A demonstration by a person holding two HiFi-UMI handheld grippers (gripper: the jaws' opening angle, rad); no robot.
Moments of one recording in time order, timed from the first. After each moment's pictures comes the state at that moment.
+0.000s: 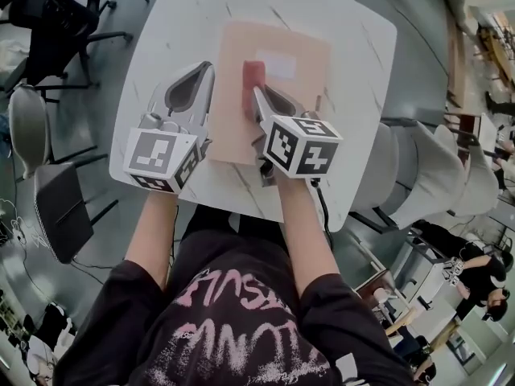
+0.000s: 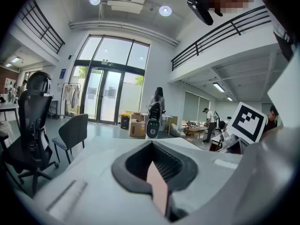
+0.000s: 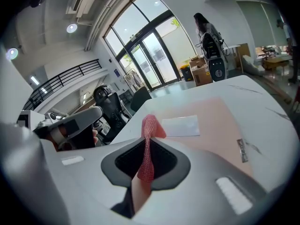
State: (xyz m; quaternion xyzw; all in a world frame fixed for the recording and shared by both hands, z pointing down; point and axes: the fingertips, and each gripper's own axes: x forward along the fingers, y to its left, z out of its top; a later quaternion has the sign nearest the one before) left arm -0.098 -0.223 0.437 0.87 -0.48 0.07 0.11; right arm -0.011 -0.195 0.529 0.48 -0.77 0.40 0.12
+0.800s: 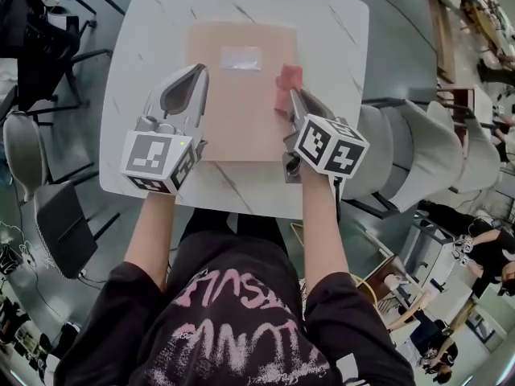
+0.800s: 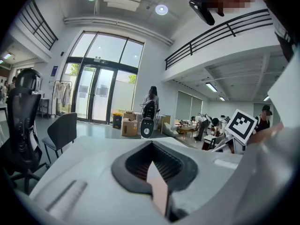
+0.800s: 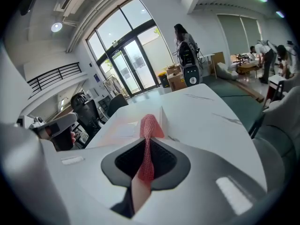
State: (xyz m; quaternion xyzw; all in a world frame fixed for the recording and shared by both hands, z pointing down) left arm -0.043 -0.216 0.436 0.89 -0.44 0.08 0.11; right arm 0.128 -0.173 0.542 0.59 -0.69 0.40 0.11
